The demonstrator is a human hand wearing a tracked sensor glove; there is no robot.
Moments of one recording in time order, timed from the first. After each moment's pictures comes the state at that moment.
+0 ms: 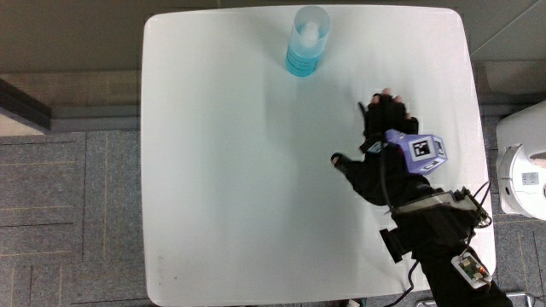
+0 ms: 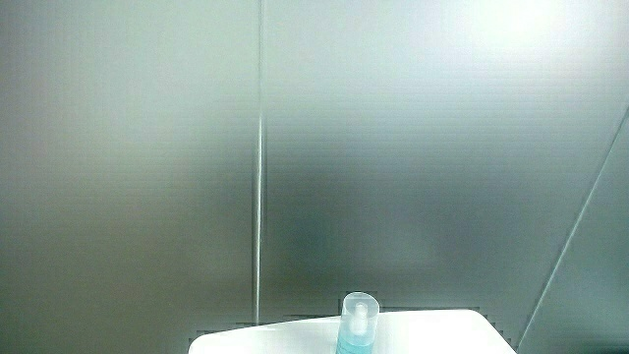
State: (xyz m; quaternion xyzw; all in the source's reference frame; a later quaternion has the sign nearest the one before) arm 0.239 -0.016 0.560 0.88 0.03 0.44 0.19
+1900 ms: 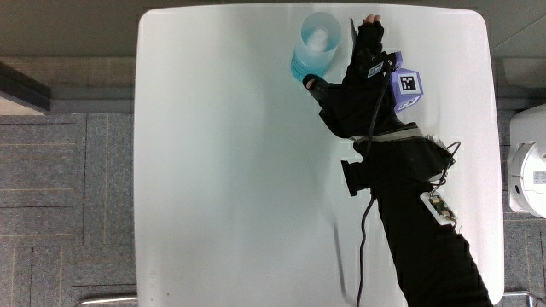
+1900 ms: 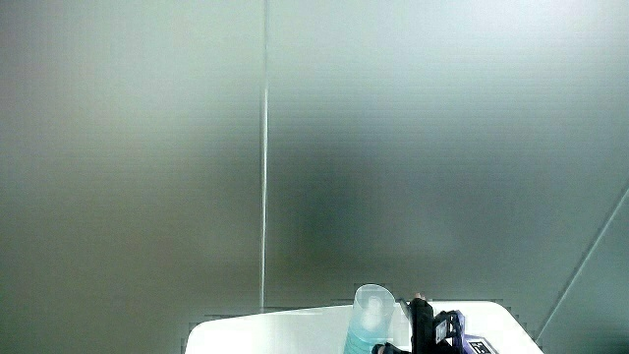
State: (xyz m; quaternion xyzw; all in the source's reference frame) arm 0.196 -0.111 0.559 0.70 -0.03 0.69 0.14
